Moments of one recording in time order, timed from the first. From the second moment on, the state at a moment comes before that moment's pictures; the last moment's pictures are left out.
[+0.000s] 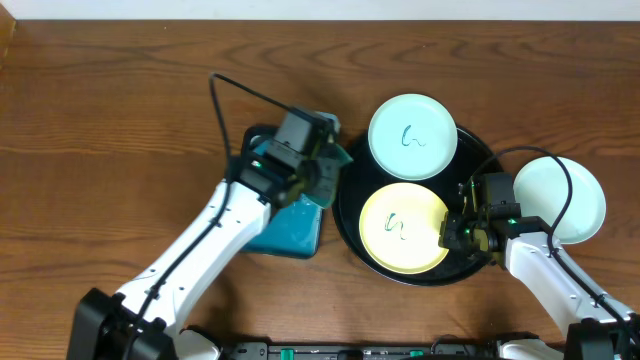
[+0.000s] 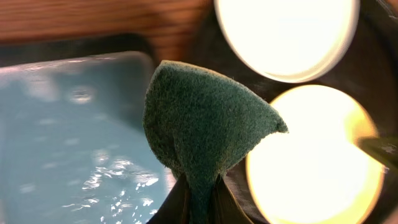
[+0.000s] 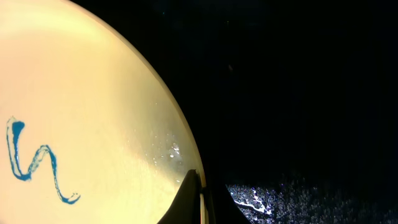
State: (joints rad) left arm -0.54 1.50 1.14 -0.65 0.10 -0.29; right arm 0.13 1.37 0.55 -0.46 -0.15 0.36
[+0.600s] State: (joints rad) left arm -0.91 1.84 1.14 -0.33 0.22 -0.38; right arm 0.13 1.37 0.55 -0.47 -0.16 0.36
